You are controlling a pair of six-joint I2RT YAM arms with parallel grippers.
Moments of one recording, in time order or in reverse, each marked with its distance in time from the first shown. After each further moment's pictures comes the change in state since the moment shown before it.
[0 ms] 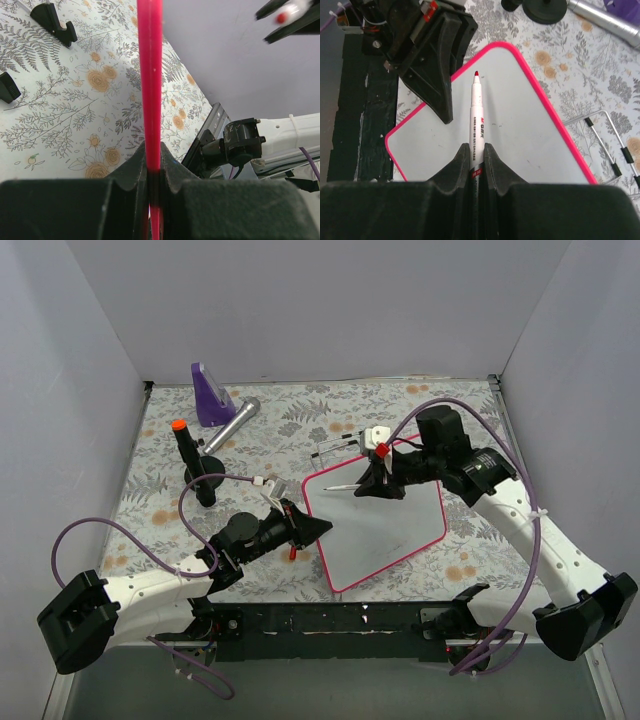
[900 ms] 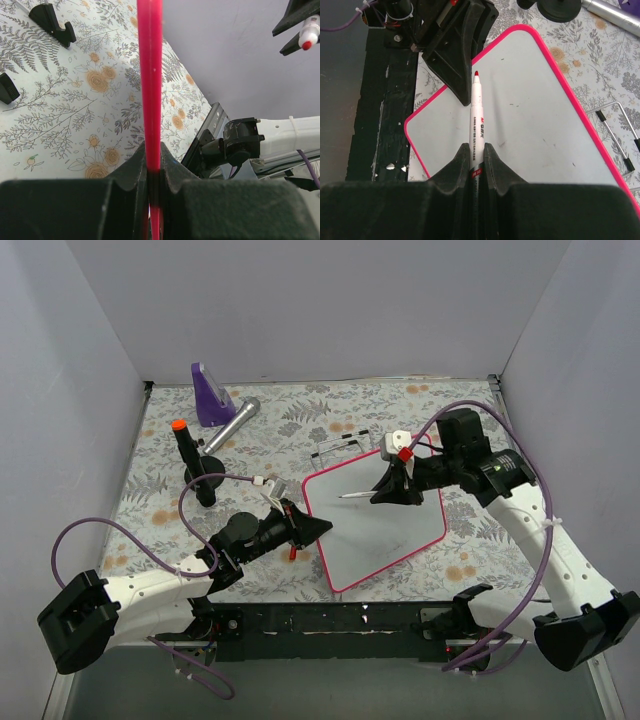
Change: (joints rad) left arm 0.003 0.002 0.000 0.007 0.008 0.000; right arm -0.129 -0.067 -0.025 -0.167 -0.134 -0.124
